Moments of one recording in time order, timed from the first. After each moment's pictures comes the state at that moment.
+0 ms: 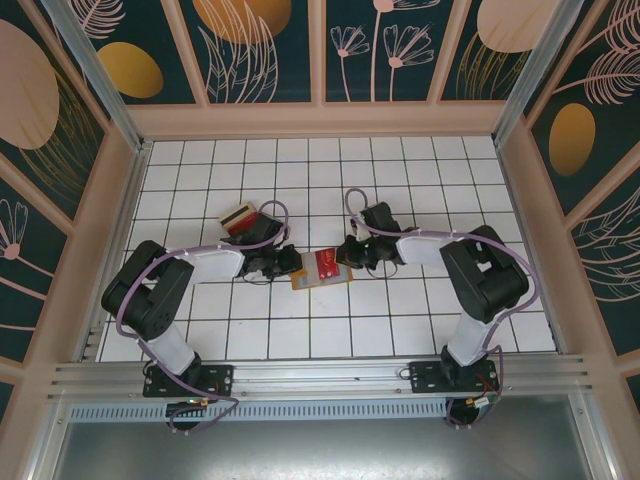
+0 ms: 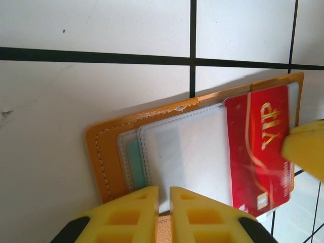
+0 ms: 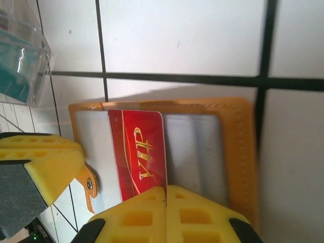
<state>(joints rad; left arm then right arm) -0.57 1.69 0.79 -0.09 0.33 -0.75 0.52 1.75 0.84 -0.07 -0.53 0.70</state>
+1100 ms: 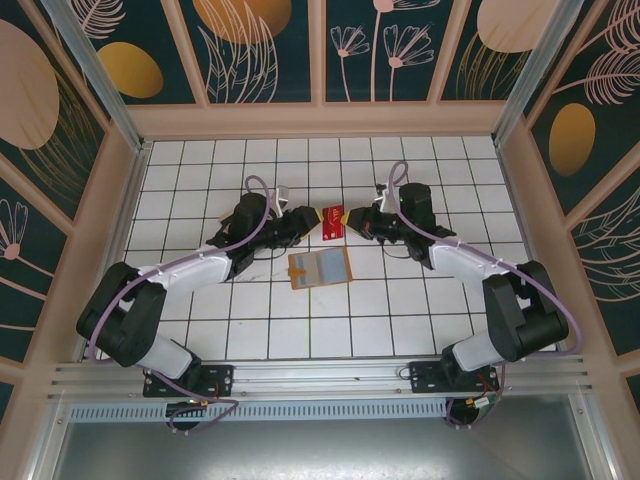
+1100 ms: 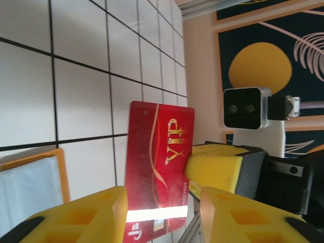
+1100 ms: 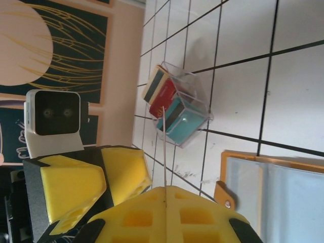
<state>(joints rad) -0.57 1.51 0.78 0.38 0.48 -1.17 0.40 1.46 0.75 0.28 -0.75 0.96</state>
